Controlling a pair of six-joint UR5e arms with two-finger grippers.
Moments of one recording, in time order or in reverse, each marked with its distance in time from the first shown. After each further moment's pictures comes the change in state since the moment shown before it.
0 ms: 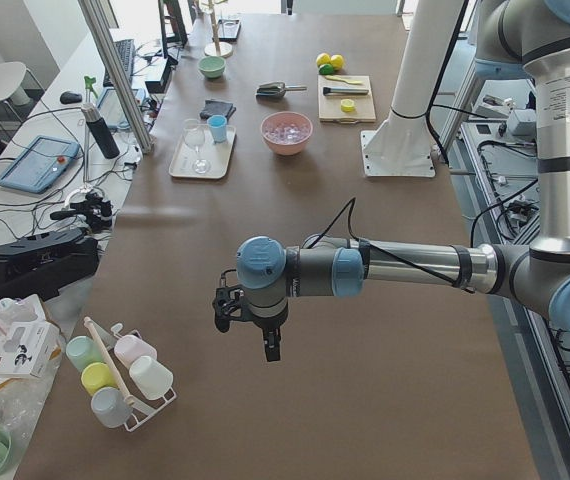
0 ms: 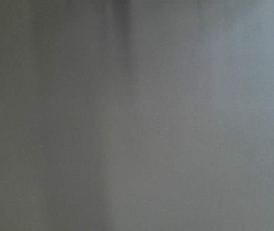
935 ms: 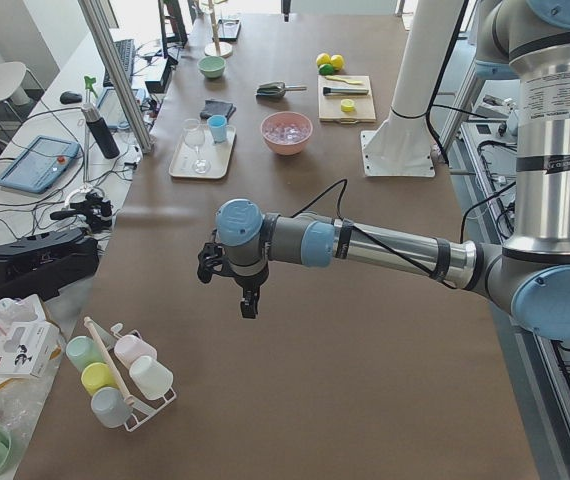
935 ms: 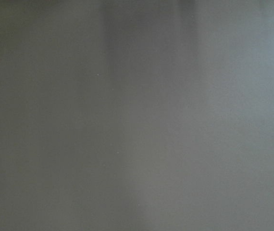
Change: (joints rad) left arm 0.110 -0.087 -0.035 -0.032 -0.055 0.007; right arm -0.135 0.019 0.130 -0.002 0.016 0.224
